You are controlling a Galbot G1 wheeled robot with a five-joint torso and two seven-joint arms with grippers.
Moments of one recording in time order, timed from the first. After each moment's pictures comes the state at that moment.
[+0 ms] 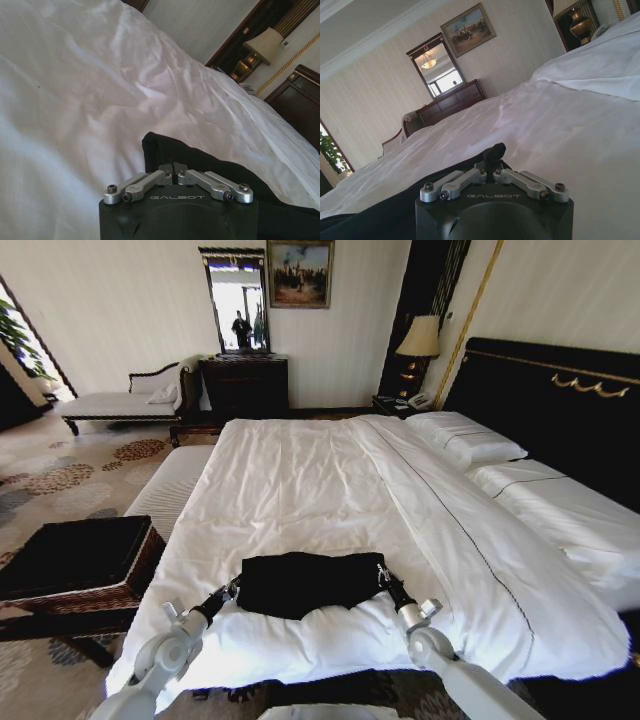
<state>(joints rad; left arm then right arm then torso) 1.50 -1.00 -0.51 -1.86 -1.12 0.24 0.07 -1.27 0.89 0.07 1.55 1.09 0.48 -0.07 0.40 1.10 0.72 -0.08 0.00</state>
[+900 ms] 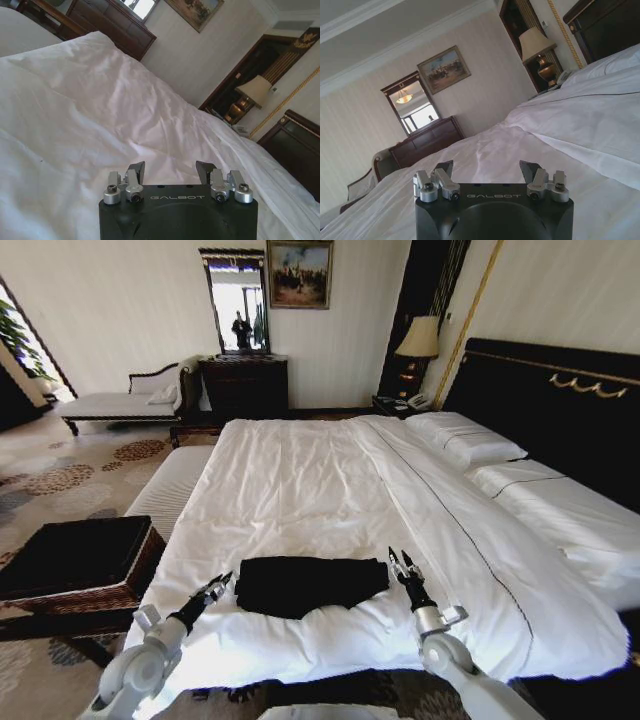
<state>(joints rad) 1.54 -1.05 -0.66 -1.99 -1.18 0.24 0.04 -1.27 0.91 0.22 1.67 1.07 0.42 0.10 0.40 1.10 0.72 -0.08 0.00</state>
